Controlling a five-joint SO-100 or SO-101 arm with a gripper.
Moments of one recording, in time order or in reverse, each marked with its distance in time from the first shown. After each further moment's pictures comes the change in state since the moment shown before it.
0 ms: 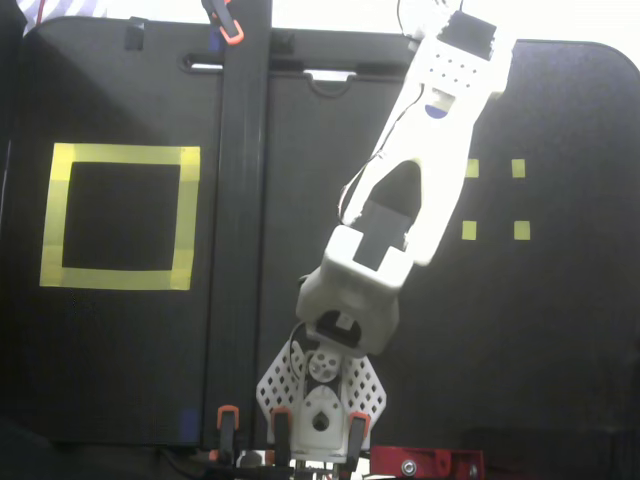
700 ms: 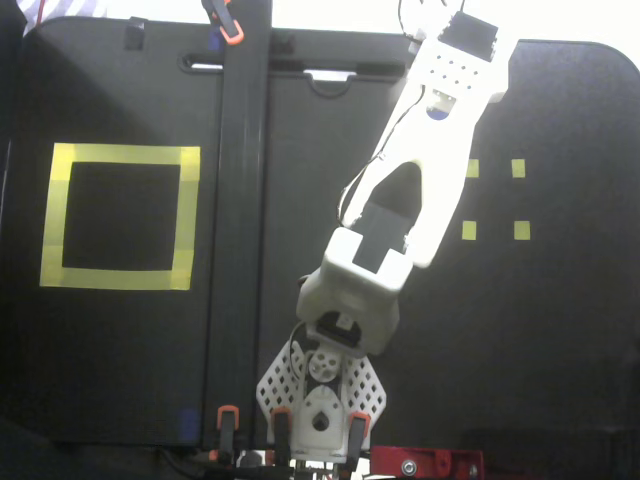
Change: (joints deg) arm 1.0 0.7 0.0 4.3 -7.2
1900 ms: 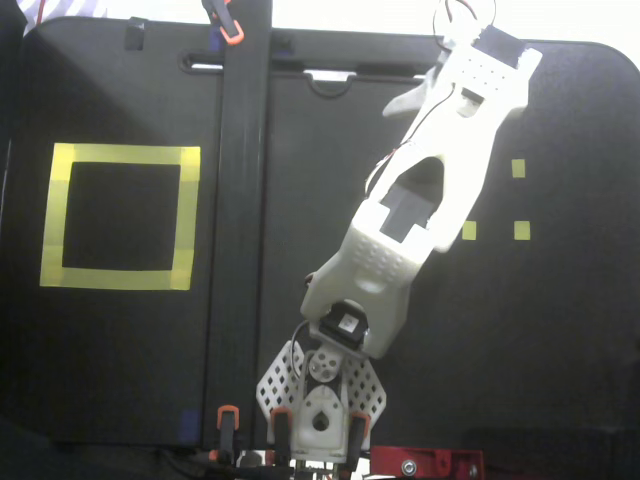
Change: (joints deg) arm 4.8 -12.3 0.0 -8.4 -1.6
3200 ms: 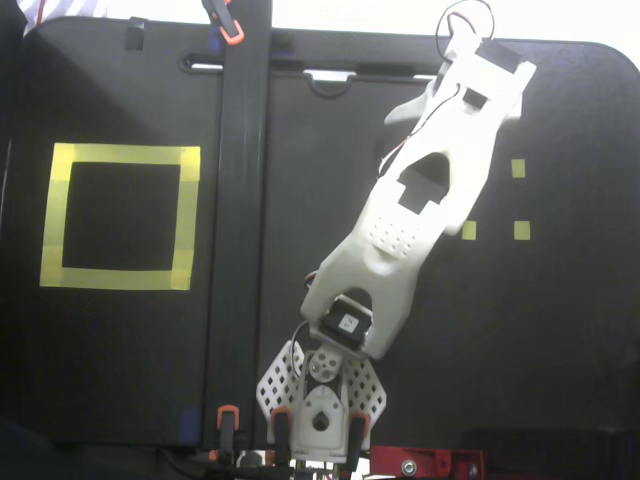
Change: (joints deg) arm 0.0 -10.9 -0.5 -8.2 2.0
